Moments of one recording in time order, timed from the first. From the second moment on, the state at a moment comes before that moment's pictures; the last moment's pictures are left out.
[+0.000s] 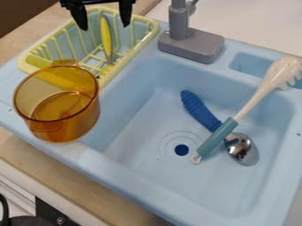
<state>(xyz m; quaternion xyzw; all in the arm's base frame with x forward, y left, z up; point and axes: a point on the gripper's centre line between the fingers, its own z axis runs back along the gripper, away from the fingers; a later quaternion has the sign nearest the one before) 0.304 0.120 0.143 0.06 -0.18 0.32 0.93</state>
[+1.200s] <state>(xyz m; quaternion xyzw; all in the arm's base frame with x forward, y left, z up) 0.333 0.149 0.090 0.08 -0.22 0.28 0.93</state>
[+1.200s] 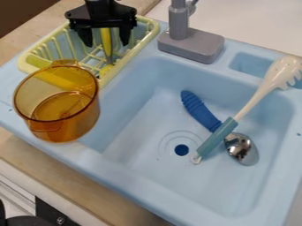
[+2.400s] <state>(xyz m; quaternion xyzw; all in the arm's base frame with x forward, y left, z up) 0.337 0.157 0.074 0.08 -0.20 0.30 0.93</state>
